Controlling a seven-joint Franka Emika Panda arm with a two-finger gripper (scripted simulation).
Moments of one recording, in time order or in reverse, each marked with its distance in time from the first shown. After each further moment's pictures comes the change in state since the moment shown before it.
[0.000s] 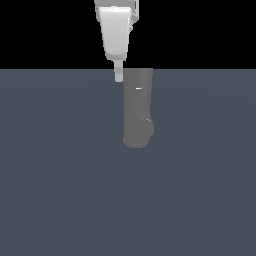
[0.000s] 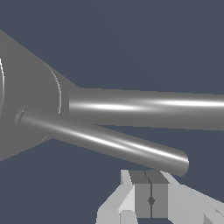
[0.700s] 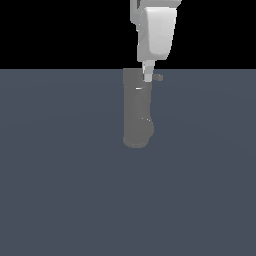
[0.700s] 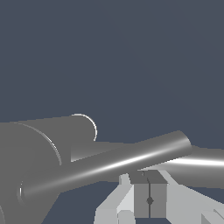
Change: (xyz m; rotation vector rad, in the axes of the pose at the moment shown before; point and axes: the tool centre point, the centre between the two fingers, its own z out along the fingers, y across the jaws) arm 0.070 -0.002 0.000 -0.005 -0.003 -0.014
